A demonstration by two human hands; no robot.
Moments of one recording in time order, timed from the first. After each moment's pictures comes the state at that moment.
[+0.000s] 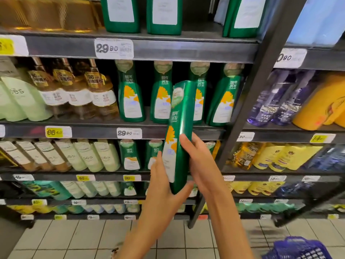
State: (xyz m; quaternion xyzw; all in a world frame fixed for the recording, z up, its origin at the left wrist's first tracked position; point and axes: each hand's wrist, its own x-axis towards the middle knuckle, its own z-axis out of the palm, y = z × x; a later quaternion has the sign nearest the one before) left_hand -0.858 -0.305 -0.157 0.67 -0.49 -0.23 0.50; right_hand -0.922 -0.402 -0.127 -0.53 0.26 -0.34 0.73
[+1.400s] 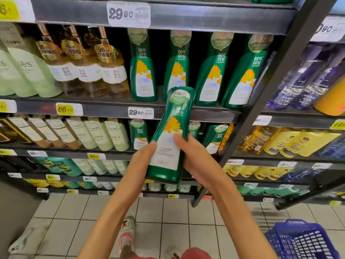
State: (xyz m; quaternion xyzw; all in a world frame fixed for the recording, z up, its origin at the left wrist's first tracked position) left_hand -0.789 -0.284 -0.168 0.56 -0.30 -0.47 0.61; right_hand -0.899 -0.377 -0.151 -0.49 0.29 -0.22 0.79
